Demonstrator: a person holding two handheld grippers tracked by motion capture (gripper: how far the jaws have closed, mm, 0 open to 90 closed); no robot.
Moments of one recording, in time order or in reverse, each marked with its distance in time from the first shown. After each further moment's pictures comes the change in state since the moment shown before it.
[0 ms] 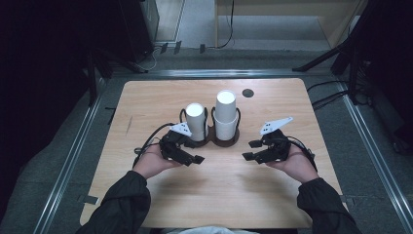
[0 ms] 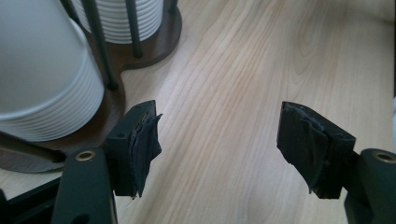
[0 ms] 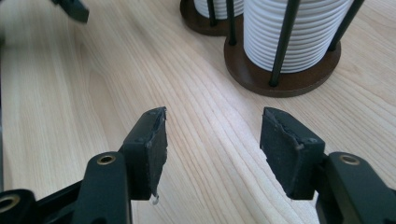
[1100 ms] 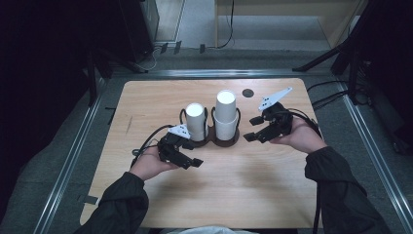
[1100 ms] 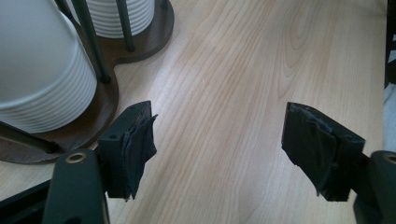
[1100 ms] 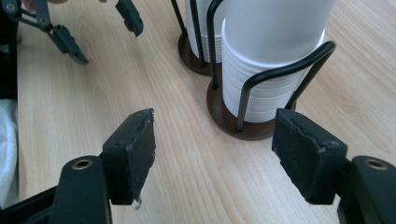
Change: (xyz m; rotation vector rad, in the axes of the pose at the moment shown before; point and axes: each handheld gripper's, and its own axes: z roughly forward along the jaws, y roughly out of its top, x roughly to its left) left arm -0.009 -0.003 -0.004 0.011 -0.003 -0.001; right arm -0.019 0.071 -0.035 0.050 0.023 -0.120
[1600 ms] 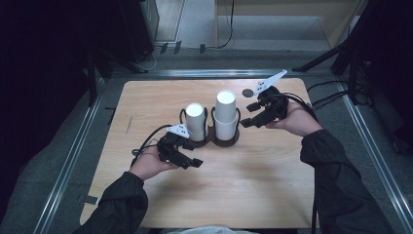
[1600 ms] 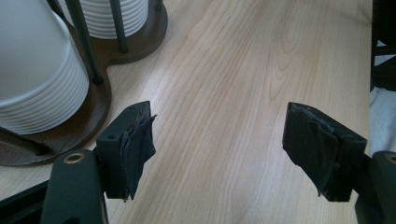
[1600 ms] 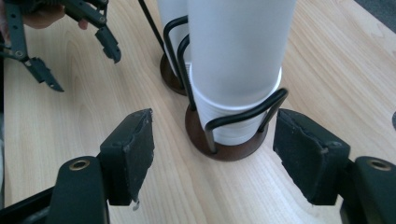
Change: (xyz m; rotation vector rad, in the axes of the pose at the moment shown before) left arm 0.001 -0.001 -0.001 -0.017 -0.043 -0.014; right arm -0.022 0.035 -0.003 0.014 -0.015 -0.008
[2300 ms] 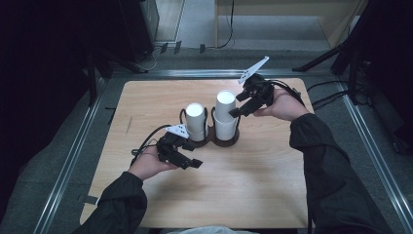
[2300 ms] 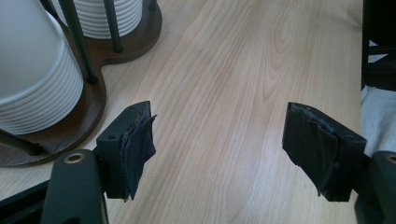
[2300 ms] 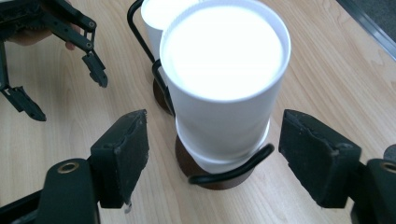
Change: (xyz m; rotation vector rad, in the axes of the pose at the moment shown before) left arm 0.000 -0.001 -0.002 0.000 -0.014 0.006; right arm -0.011 0.047 0.019 0.050 0.007 -0.054
